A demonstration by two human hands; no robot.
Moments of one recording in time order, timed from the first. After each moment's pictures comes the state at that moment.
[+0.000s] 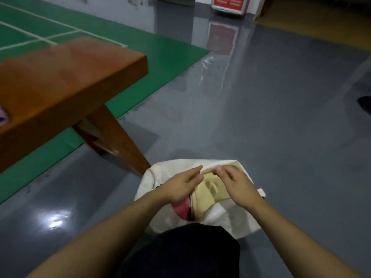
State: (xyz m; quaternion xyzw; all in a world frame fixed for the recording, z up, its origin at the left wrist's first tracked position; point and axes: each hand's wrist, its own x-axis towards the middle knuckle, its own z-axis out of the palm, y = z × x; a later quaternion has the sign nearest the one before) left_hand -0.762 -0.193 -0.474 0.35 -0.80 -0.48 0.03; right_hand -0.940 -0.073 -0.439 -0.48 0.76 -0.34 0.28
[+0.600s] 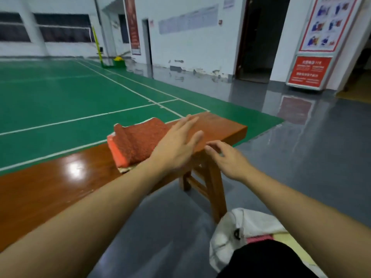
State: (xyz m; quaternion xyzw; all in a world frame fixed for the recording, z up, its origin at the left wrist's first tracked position) left_hand -0.500 -0.201 -0.187 0.48 -0.80 -0.10 0.33; right_hand -0.698 -0.207 -0.235 -0.73 0.60 -0.28 0.16
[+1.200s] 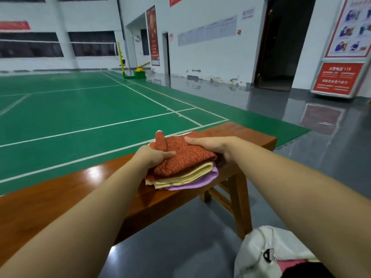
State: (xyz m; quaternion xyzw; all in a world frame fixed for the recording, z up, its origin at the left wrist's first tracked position) left_hand -0.384 -0.235 -0.187 0.74 -0.47 -0.37 0.32; right_hand -0.590 -0.271 -0.165 -0.57 0.61 -0.14 0.53
